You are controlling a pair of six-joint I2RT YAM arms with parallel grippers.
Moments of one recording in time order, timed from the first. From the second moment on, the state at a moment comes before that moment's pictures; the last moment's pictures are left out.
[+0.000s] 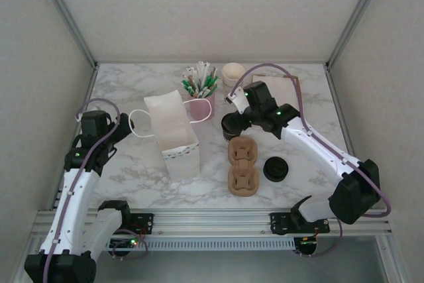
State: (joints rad) left arm -0.01 0.81 0.80 -0.69 -0.16 -0.58; right arm 0.60 1.39 1.19 -0.62 -0.03 -0.29
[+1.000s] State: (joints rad) left arm -0.01 0.80 0.80 -0.69 -0.15 -0.58; right arm 0.35 1.63 1.15 -0.49 -0.69 -0.80
